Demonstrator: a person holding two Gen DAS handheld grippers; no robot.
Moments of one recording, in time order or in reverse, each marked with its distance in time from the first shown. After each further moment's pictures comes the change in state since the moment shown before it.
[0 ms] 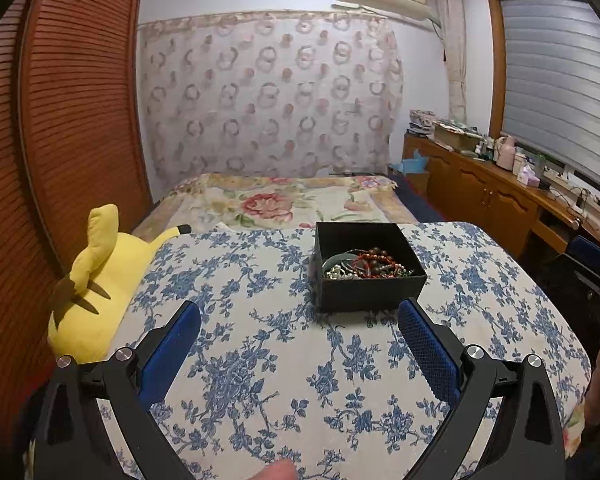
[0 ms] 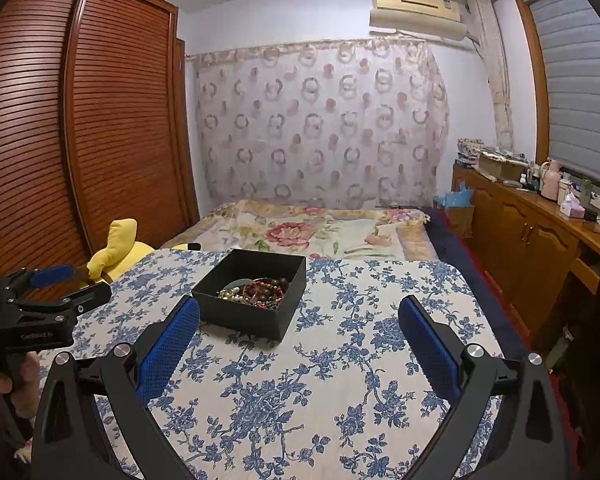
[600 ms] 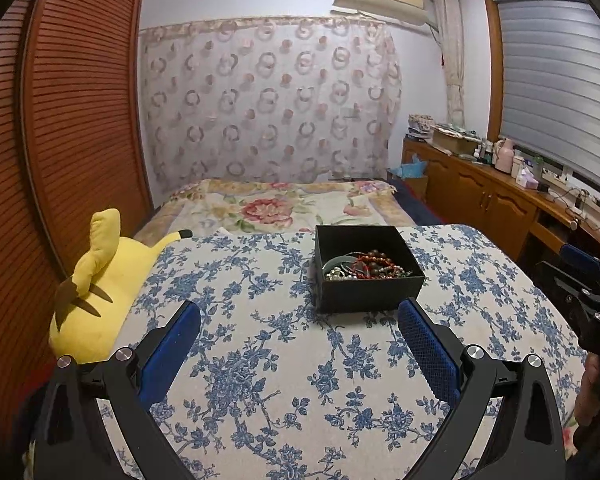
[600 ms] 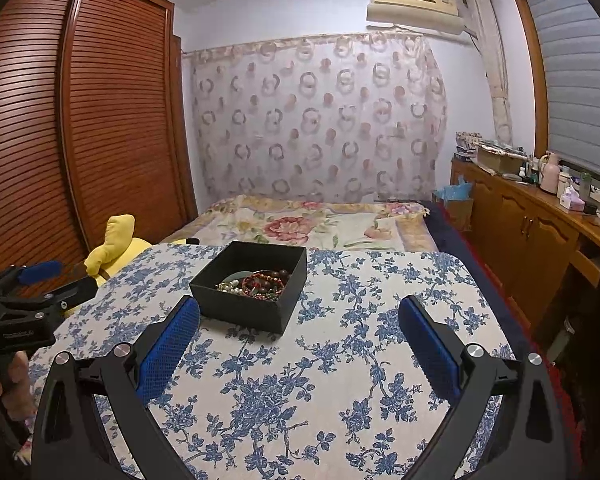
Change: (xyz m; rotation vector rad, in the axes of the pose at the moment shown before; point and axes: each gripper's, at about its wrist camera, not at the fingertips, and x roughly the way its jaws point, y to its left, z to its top) left arm -0.006 -0.001 -0.003 0.007 -0.021 0.002; right arm 0.008 0.004 -0.009 0.015 0.021 -0.009
